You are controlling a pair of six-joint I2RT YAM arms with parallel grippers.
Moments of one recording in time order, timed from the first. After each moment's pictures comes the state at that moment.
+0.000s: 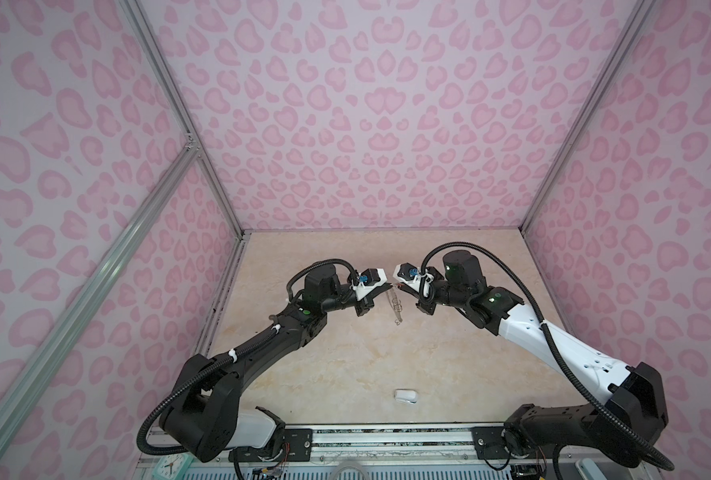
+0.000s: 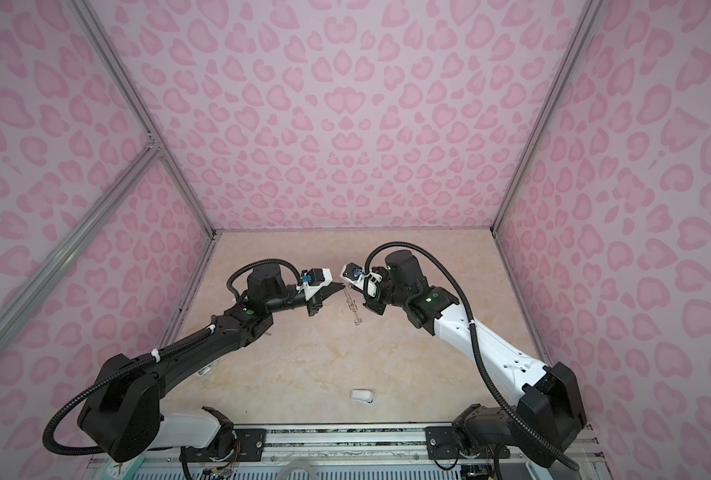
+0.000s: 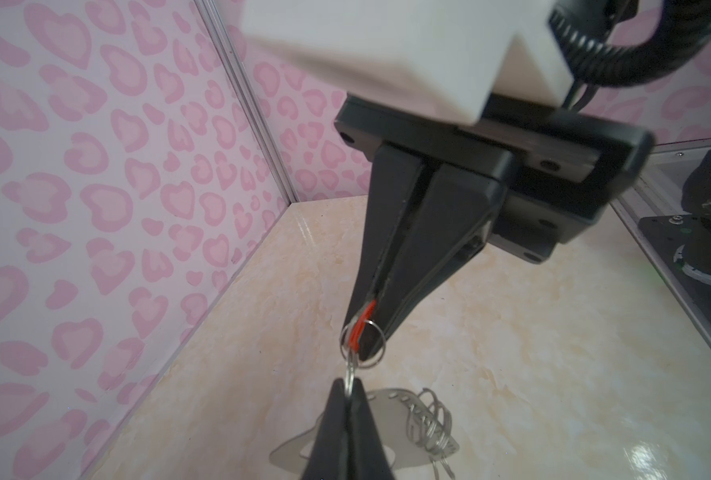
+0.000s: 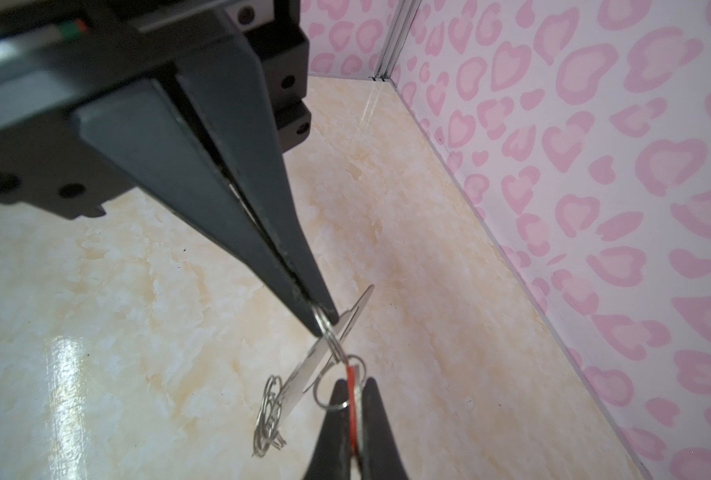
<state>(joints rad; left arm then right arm) -0.53 1.39 0.85 0.33 0.69 0.44 0.60 1.33 1.10 -0.30 -0.32 -0.54</state>
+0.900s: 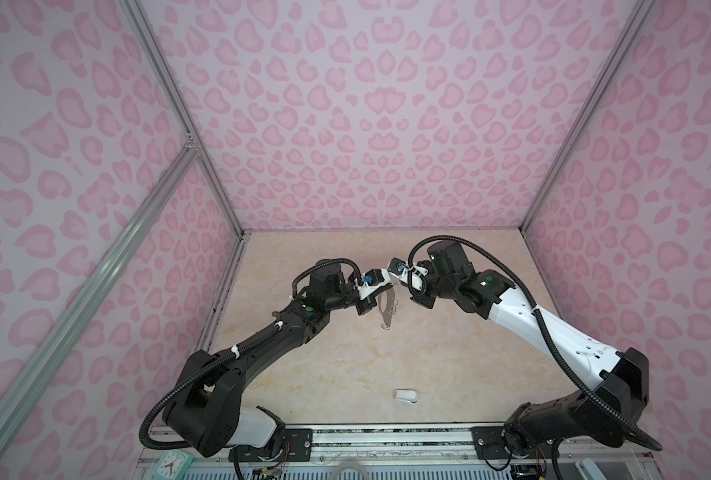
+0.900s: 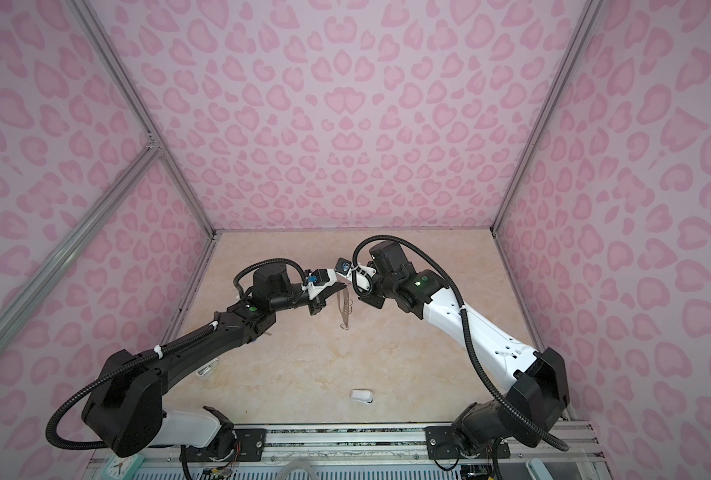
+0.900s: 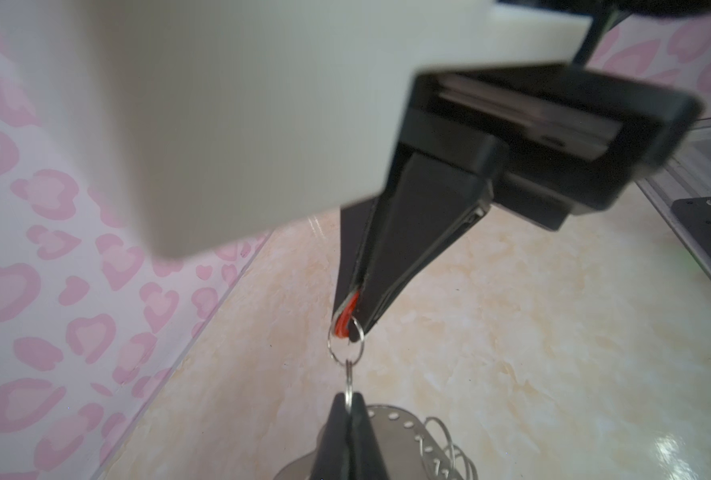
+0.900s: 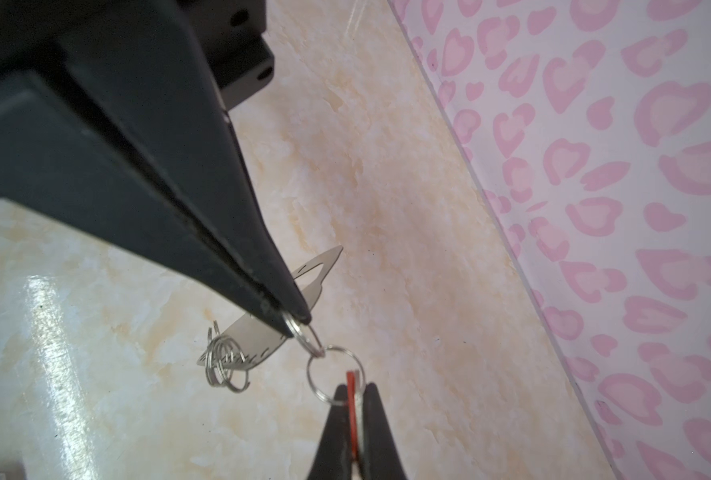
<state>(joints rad) -0.56 1.42 0.89 0.24 0.62 0.50 0.68 1.46 1.35 -0.62 -0.06 -0.60</state>
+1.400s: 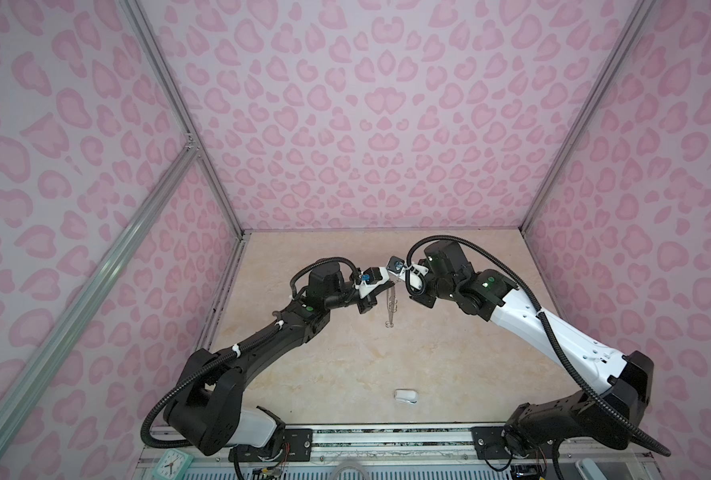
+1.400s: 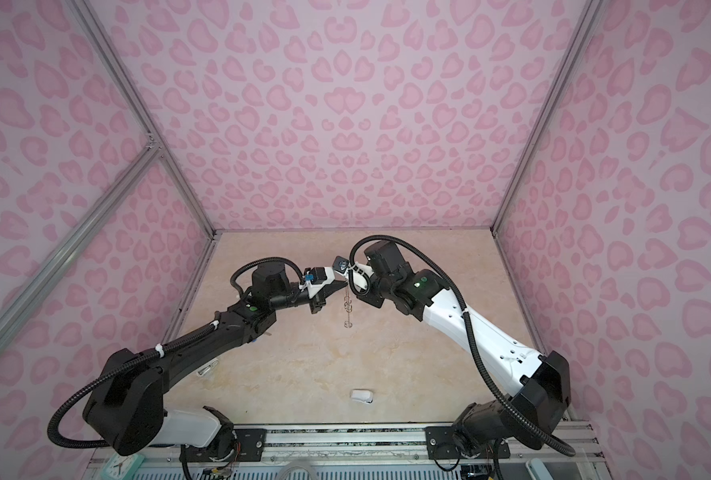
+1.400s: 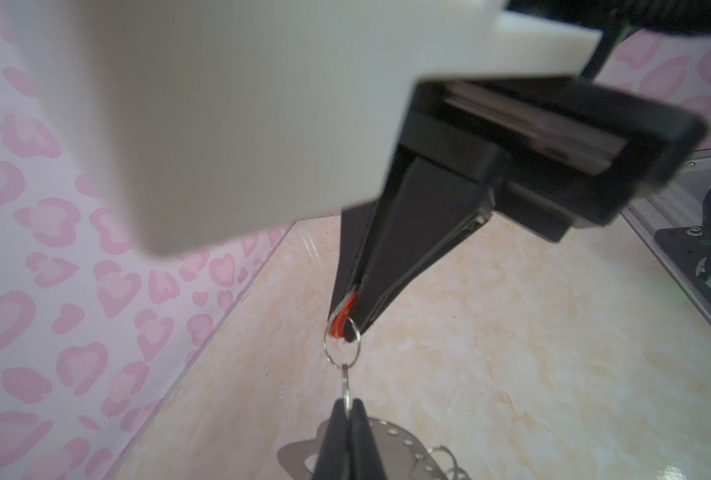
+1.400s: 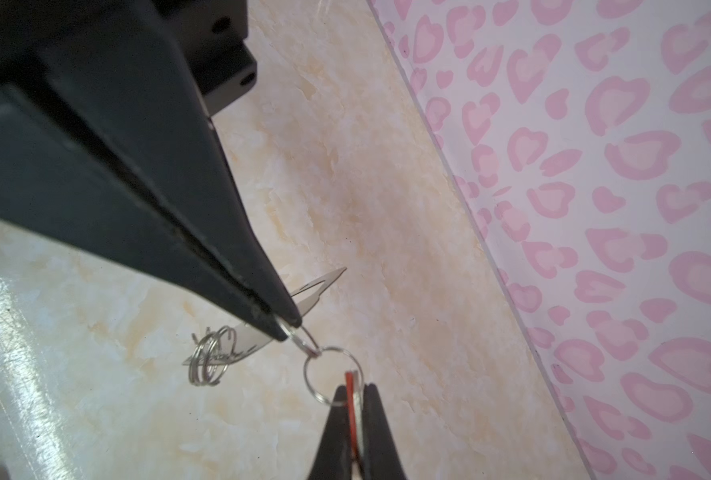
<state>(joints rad) -0.55 1.42 0.89 0.29 0.67 0.47 0.73 1.44 1.38 -0.66 0.05 -0.58</state>
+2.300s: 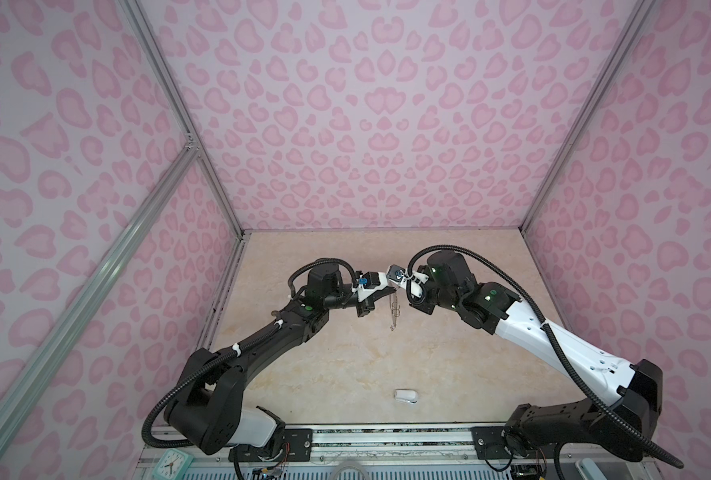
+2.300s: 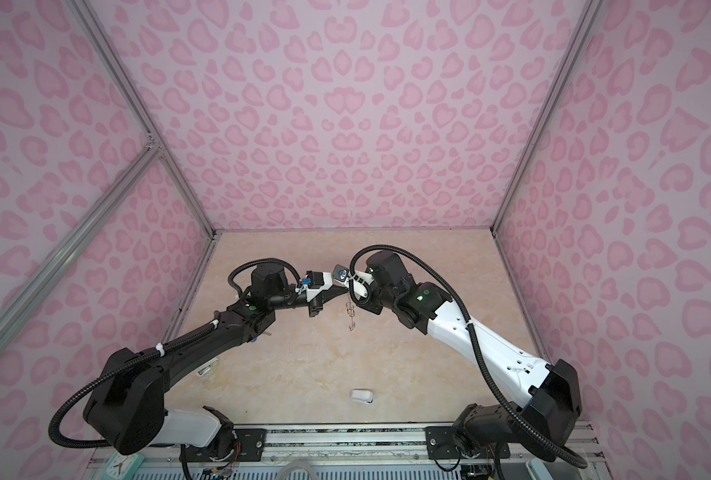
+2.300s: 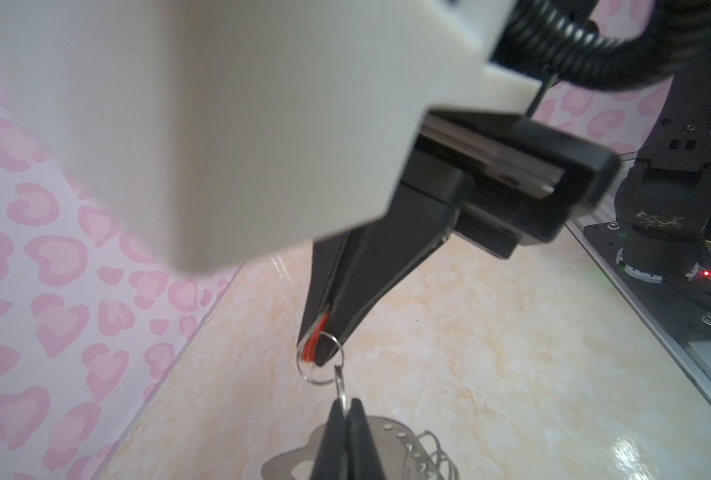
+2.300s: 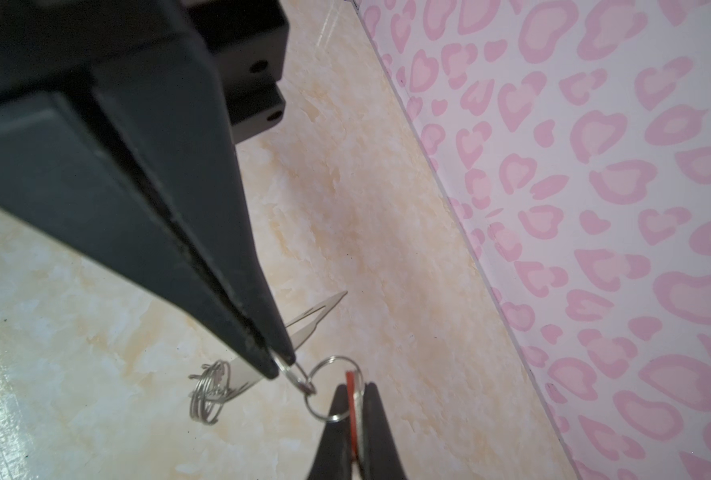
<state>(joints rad) -0.54 1.43 0.89 0.28 0.80 0.49 0.76 1.37 1.24 -0.53 0.05 -0.59</state>
